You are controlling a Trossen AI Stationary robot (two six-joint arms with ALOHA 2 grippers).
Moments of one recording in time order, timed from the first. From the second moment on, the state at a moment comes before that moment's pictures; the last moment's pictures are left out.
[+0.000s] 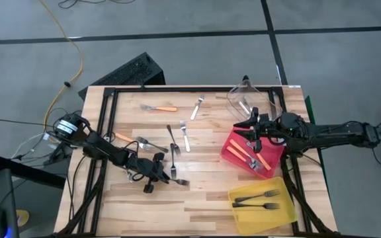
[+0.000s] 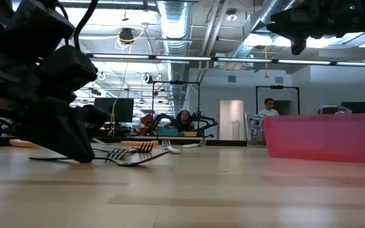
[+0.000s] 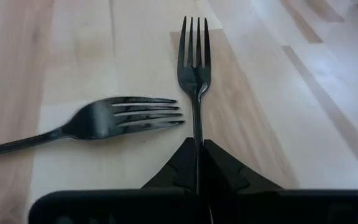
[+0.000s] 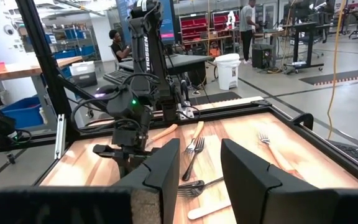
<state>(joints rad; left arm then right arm) -0.36 1.68 0.35 0.60 -0.01 -0.17 -0.08 0.60 0.36 0.26 0.00 0.13</state>
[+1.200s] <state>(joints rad) -0.34 1.25 0.35 0.65 -0.27 -0.04 0.00 0.82 0.36 0.46 0.00 0.12</state>
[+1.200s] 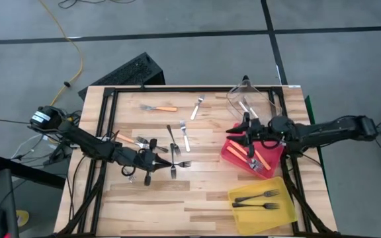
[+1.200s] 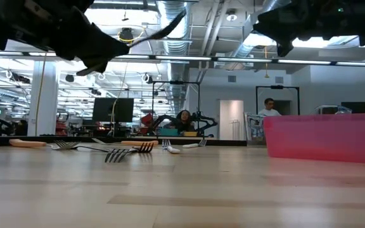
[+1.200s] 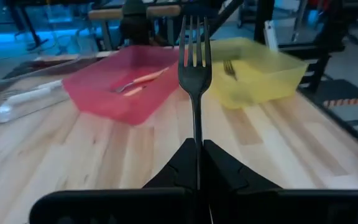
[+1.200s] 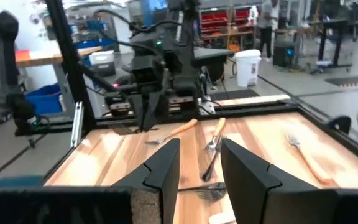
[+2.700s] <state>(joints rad) -0.03 1.25 0.37 0.66 0.33 -0.43 0.19 1.50 1.07 -0.06 0.09 -0.37</state>
